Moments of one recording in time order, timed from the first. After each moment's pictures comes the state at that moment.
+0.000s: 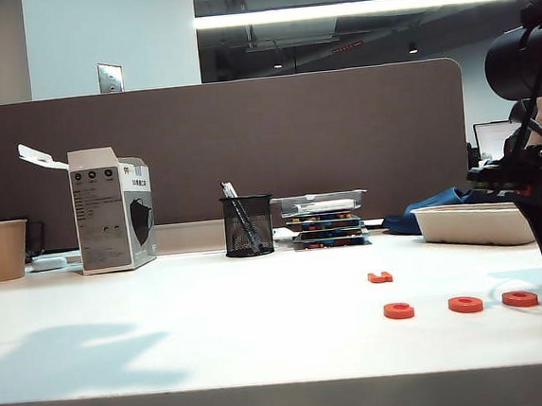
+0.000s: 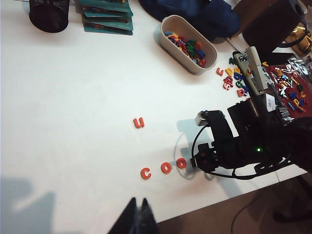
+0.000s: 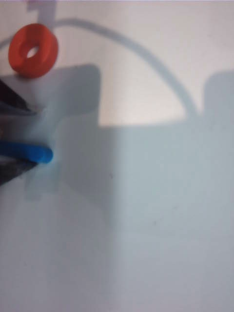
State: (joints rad) left arm -0.91 1.26 1.75 -1.10 -0.23 -0.65; right arm 0.19 1.64 1.00 -0.77 -0.10 0.21
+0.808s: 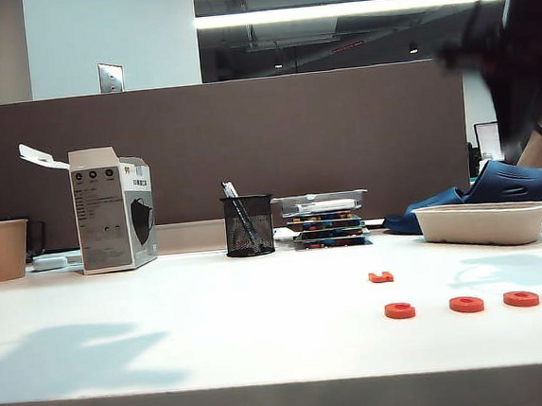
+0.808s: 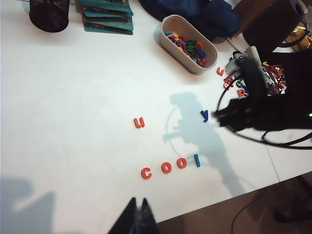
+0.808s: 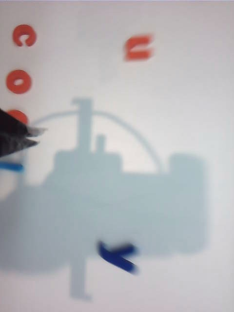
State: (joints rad) left arm -0.91 1.26 1.75 -1.10 -0.23 -0.65; right arm 0.17 1.56 1.34 -0.91 -0.07 0.14
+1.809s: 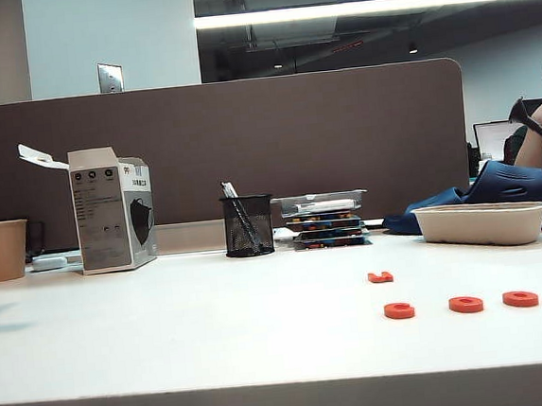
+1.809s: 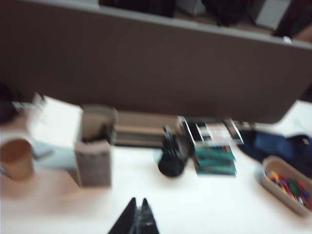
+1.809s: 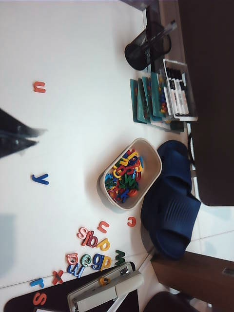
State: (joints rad) left arm -0.29 1.27 1.90 -0.86 -0.11 -0.19; right arm -0.26 1.00 1.46 -0.96 -0.33 0.03
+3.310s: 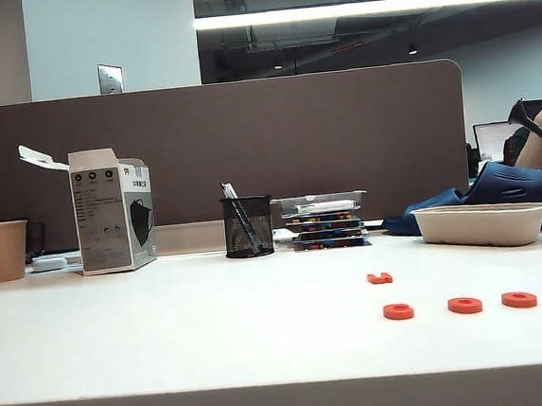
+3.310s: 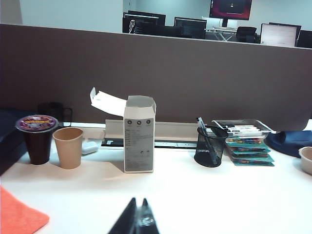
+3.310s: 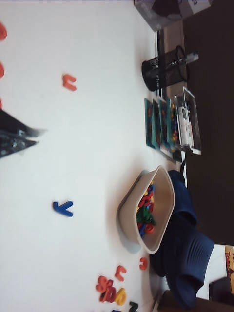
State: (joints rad) left arm -0.06 0.00 0.48 -0.36 0.04 -0.04; right arm 0.01 0.10 0.19 -0.22 -0.17 0.11
